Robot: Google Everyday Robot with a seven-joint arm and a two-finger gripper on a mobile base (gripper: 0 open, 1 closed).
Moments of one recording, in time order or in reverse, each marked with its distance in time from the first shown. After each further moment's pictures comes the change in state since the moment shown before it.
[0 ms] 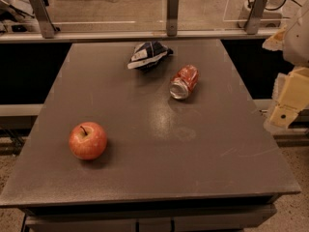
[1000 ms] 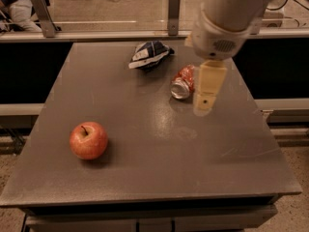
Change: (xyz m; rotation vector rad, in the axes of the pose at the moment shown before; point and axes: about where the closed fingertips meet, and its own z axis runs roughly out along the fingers) arm -0.121 -0.019 0.061 -0.062 -0.020 -0.266
